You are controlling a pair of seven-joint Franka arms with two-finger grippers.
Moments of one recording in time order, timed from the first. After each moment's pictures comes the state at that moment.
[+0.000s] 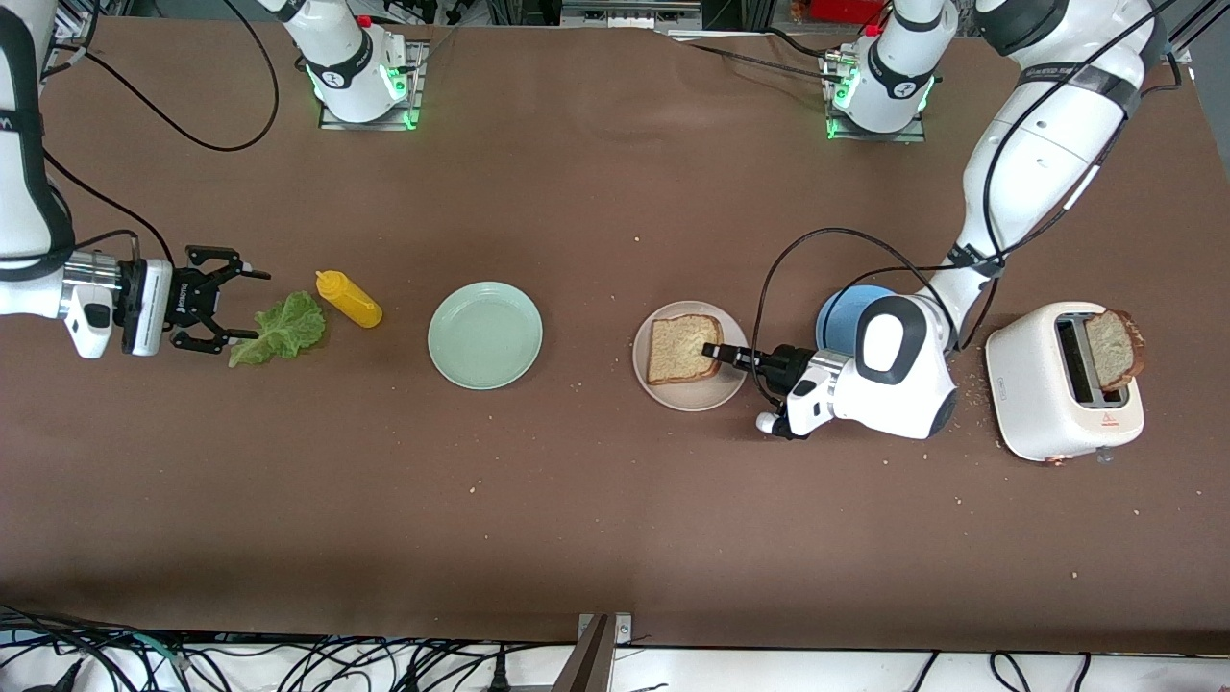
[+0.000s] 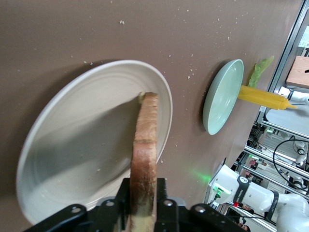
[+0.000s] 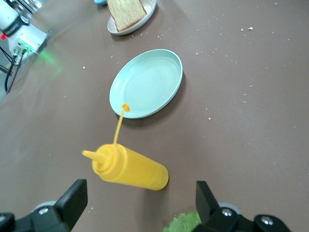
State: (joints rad) left arm 0.13 0.88 -0.52 -1.54 -0.63 2.00 0.22; right arm -0.09 0.38 -0.24 -1.91 0.76 1.72 -1.79
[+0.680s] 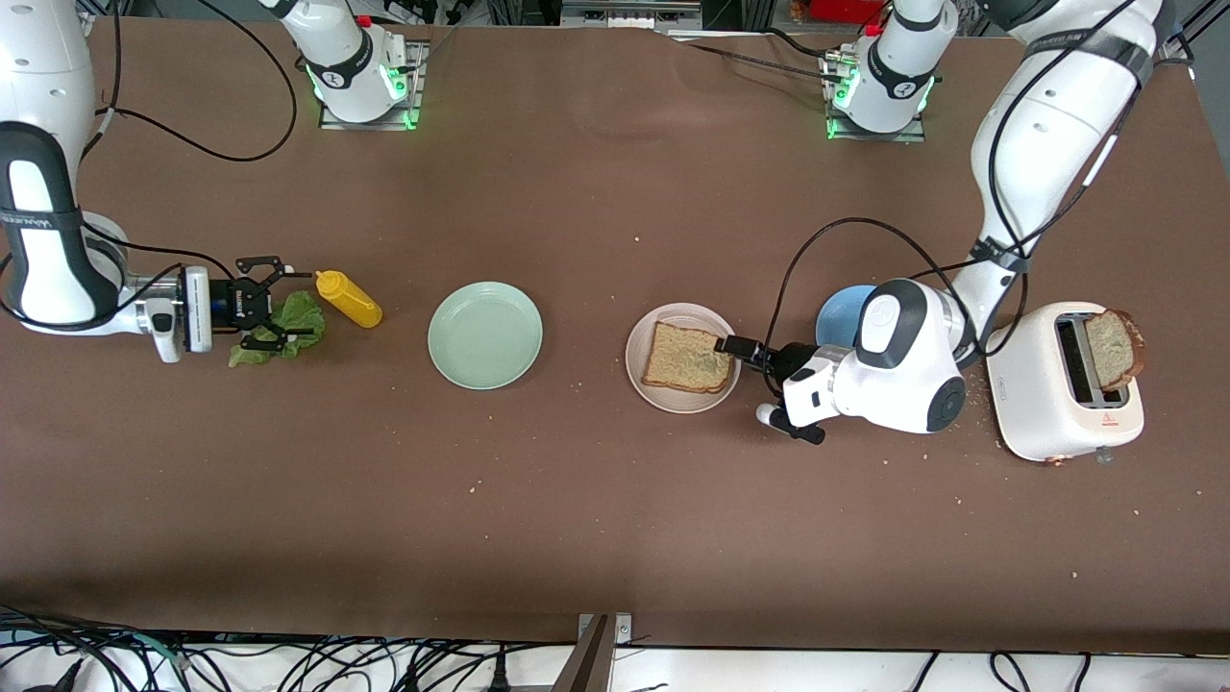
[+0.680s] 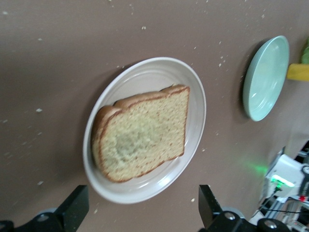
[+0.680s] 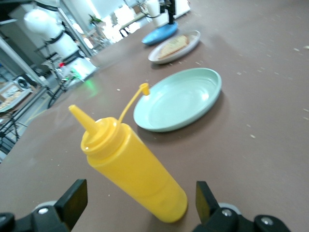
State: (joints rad) left arm 0.13 0.78 -0.52 -1.54 -0.34 1.96 0.17; right arm -0.14 0.62 -0.24 -1.92 0.96 1.54 -2.18
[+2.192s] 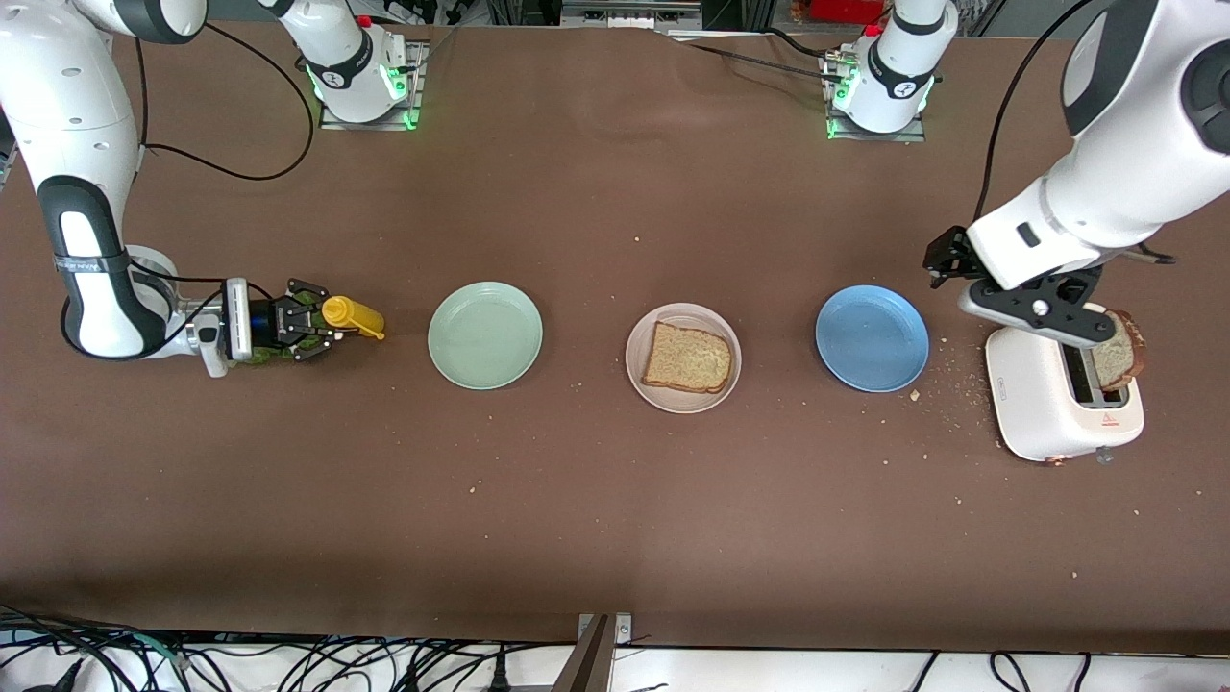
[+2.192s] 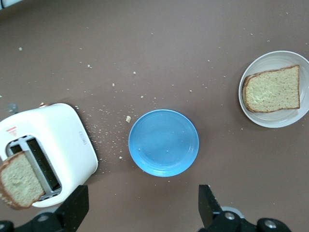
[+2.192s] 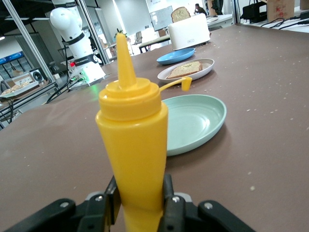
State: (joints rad) left arm 0.22 0.18 -0.46 -1.51 0.15 1.60 0.08; right arm -0.09 0.74 -0.20 -1.81 1.07 1.52 -2.35
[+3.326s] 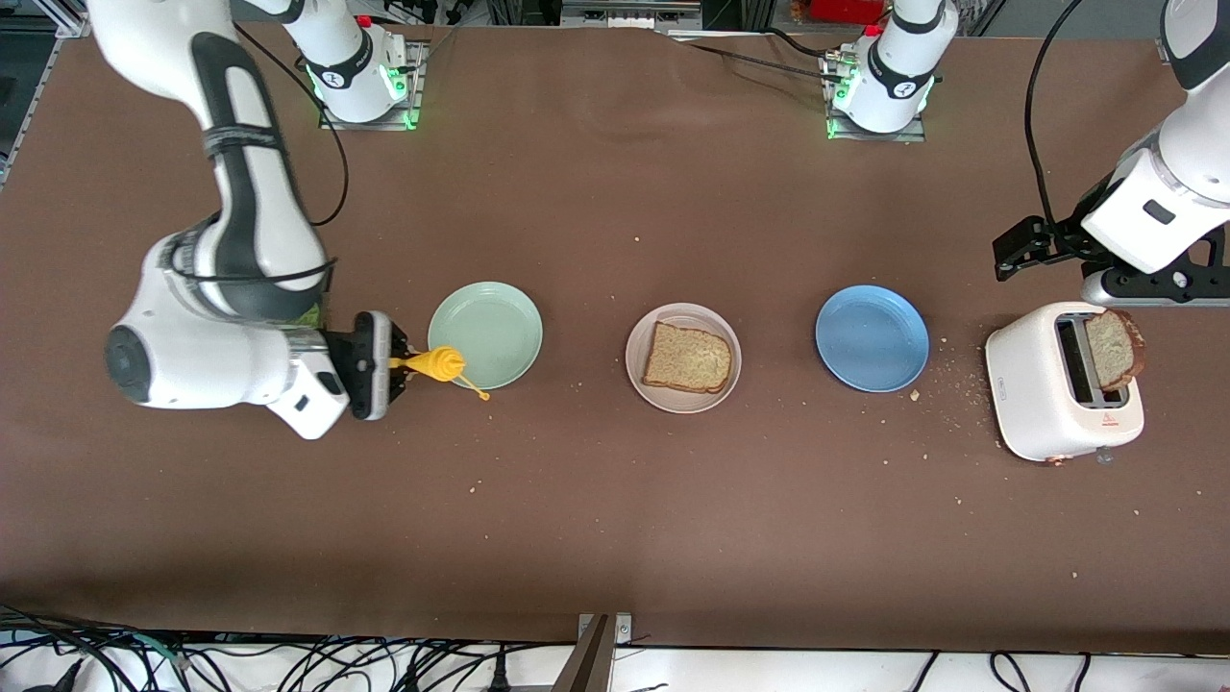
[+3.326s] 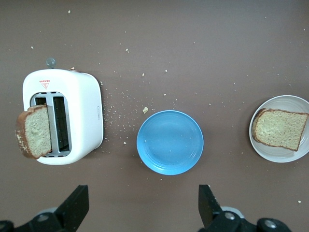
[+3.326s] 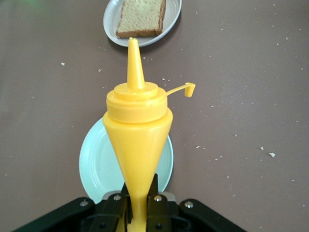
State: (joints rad) left arm 0.01 0.10 -0.12 -1.52 0.05 1.58 -0.11; right arm 0.39 0.60 -0.20 -1.38 0.53 1.78 -1.42
